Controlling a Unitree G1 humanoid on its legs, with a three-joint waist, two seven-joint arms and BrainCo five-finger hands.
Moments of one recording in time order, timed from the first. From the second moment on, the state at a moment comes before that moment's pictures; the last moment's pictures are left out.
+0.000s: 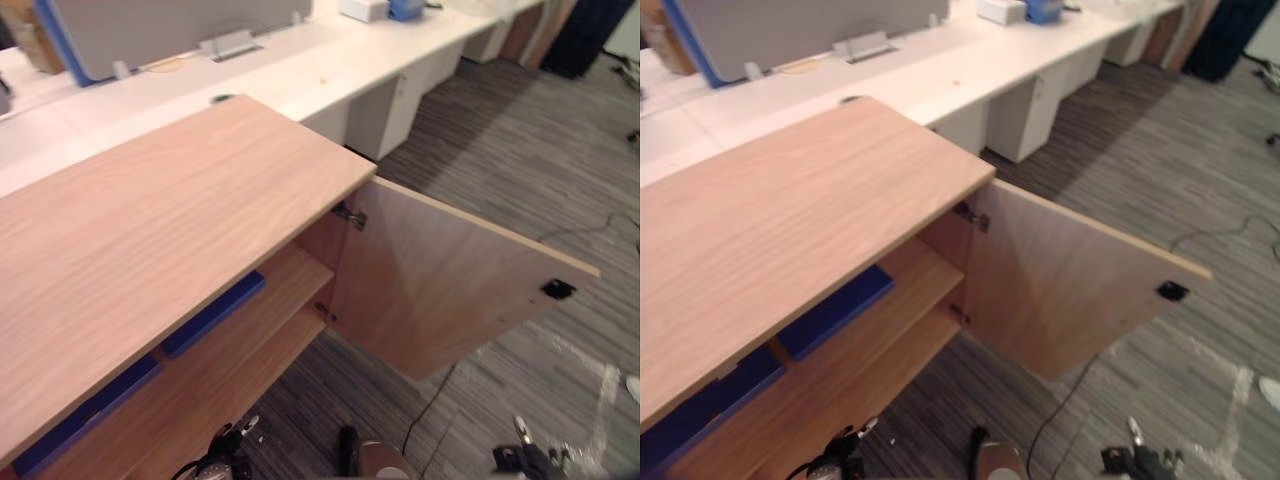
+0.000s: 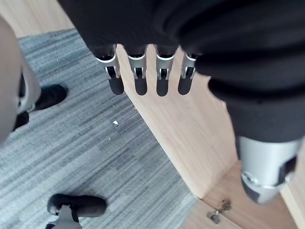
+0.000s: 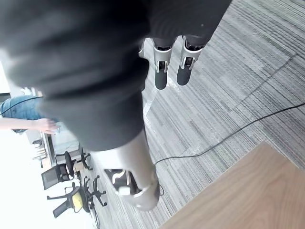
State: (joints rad) left arm 0.04 0.05 0.19 1.07 -0.09 -0.04 0.13; right arm 0.17 0.09 -0.57 0.48 0.71 -0.24 -0.40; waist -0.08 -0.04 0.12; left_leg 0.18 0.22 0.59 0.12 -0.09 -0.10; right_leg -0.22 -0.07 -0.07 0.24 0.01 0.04
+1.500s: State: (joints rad) left arm 0.11 0.13 0.25 1.05 -0.17 -0.04 0.03; right arm -0.46 -0.67 -0.50 1.12 0.84 -0.10 -0.13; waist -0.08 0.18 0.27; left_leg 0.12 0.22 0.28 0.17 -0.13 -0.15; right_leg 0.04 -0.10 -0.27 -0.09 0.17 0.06
